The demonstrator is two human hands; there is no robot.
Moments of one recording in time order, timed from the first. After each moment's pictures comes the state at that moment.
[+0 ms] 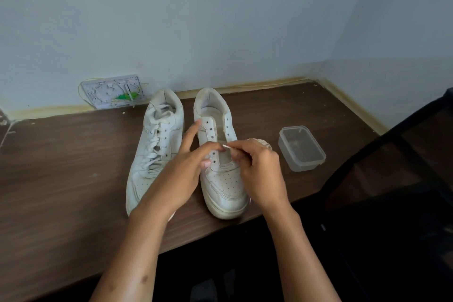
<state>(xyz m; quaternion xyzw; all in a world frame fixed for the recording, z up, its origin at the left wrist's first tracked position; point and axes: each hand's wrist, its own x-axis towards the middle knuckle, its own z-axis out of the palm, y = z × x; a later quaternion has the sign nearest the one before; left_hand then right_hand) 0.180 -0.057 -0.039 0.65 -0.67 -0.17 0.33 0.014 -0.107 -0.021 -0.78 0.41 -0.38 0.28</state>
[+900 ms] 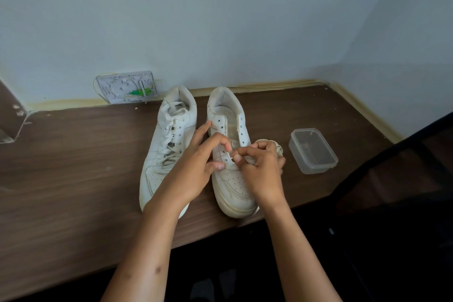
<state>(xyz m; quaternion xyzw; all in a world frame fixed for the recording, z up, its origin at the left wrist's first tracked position) 0.184 -0.057 -0.038 0.62 -0.62 -0.27 0.41 0.037 -0.102 -0.027 -0.67 0.57 -0.31 0.36</state>
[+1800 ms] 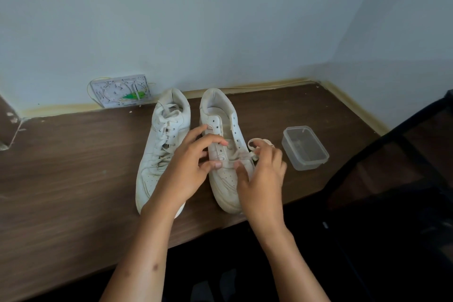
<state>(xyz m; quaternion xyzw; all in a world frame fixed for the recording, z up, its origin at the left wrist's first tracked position) 0.180 -0.058 -0.035 0.60 -0.60 -0.26 0.46 0.026 -0.067 -0.026 -0.71 0.57 -0.34 0.21</state>
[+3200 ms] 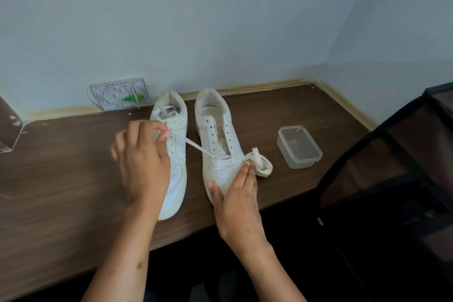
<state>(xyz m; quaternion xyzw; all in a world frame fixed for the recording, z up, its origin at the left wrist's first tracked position) 0.202 -0.033 -0.026 0.76 -0.45 0.17 0.43 0.034 -0.035 -0.046 -0.74 0.58 -0.16 0.29</state>
